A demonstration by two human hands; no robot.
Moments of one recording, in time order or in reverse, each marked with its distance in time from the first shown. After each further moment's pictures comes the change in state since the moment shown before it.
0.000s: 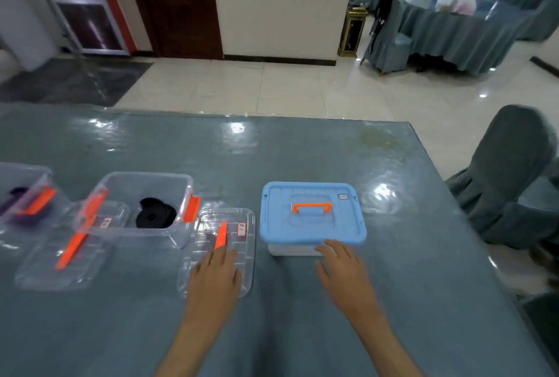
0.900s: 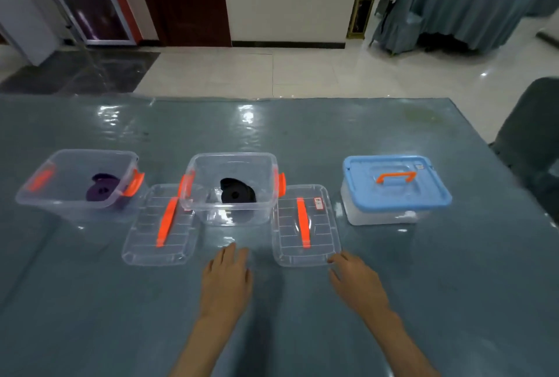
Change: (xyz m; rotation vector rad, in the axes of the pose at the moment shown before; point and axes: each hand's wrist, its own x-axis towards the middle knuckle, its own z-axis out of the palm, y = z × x) left_hand -0.063 -0.240 -0.034 -0.009 -0.002 0.034; right_hand -0.054 -0.219 0.105 -0.029 -0.389 0.258
